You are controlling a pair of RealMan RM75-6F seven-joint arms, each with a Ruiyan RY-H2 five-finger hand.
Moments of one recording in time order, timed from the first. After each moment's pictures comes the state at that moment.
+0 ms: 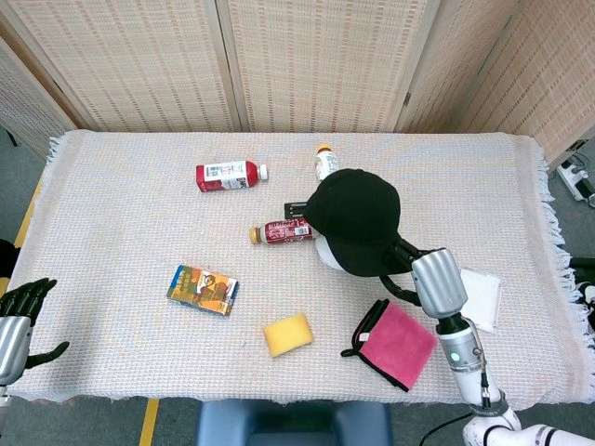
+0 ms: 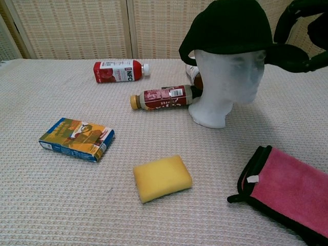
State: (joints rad) left arm -0.08 -1.10 -0.04 -1.61 1.48 1.49 0.05; right arm 0.39 -1.48 0.23 -1.60 -1.60 1.42 -0.17
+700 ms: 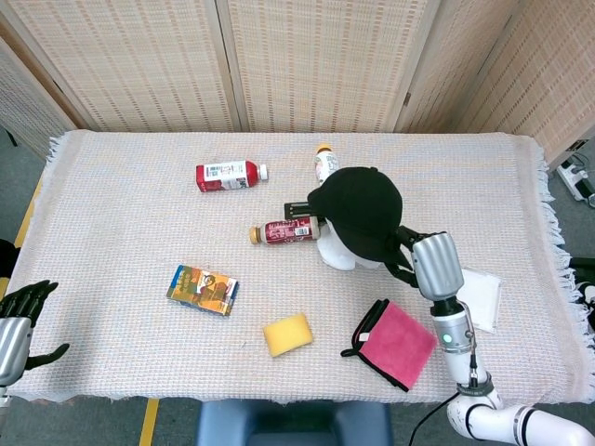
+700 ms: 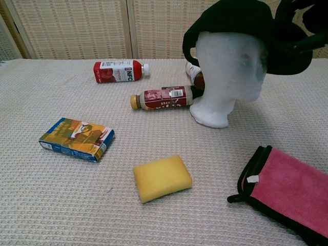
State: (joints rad) left arm -0.09 -1.09 -0.04 -1.60 1.48 1.47 0.04; right arm 0.45 -1.54 0.29 -1.47 -1.55 1.47 -0.11
